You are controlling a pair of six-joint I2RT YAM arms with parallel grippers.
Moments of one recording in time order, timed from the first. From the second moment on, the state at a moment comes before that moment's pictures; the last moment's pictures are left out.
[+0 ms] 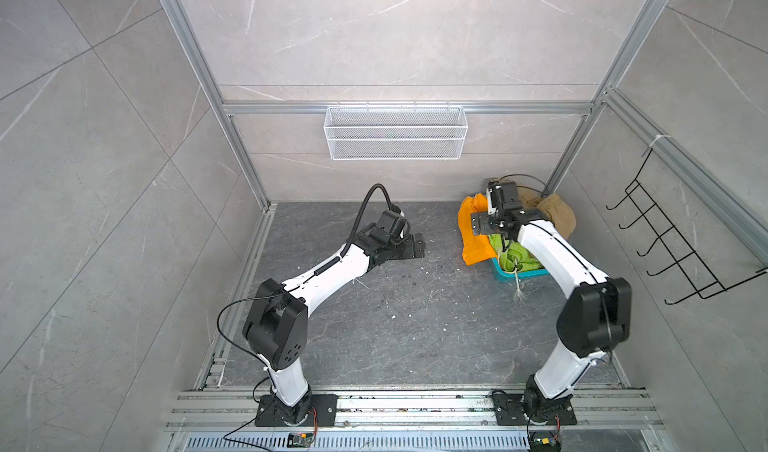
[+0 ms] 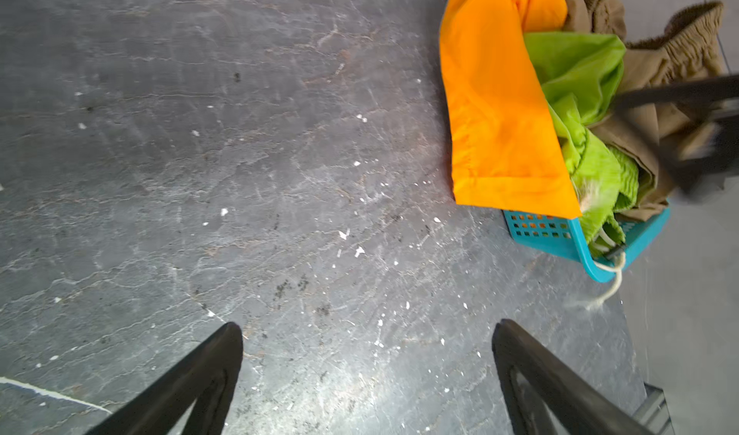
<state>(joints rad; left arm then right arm) -0.70 1.76 1.47 -0.48 0.06 -0.58 0.19 1.68 1.56 -0.67 0.28 0.06</state>
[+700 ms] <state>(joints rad) -0.85 2.01 1.92 -0.69 0.01 -0.36 -0.20 1.80 1.48 -0.71 -0.04 0.46</state>
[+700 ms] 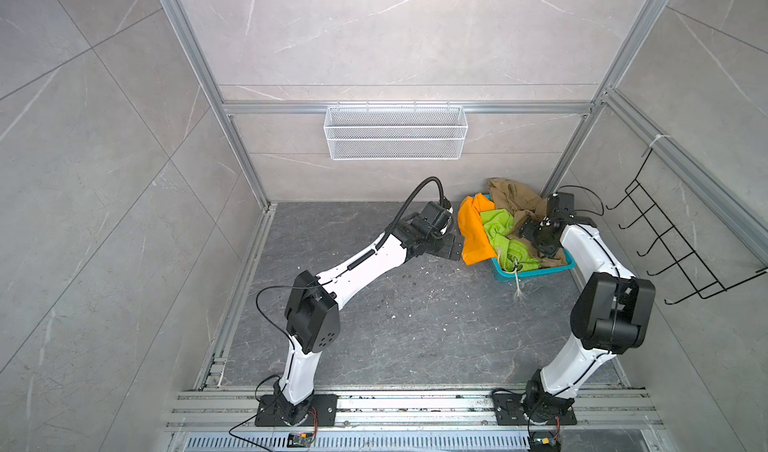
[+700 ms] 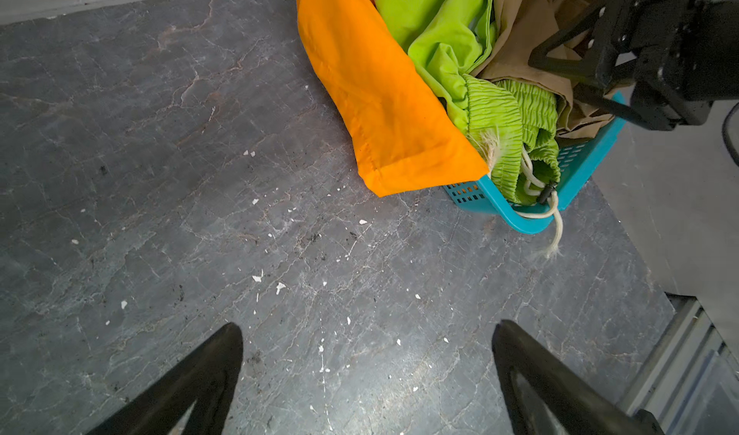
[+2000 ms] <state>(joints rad) -0.83 2.02 2.00 -0.81 -0.02 -0.30 -0.22 1.77 1.54 -0.72 -0.06 0.48</state>
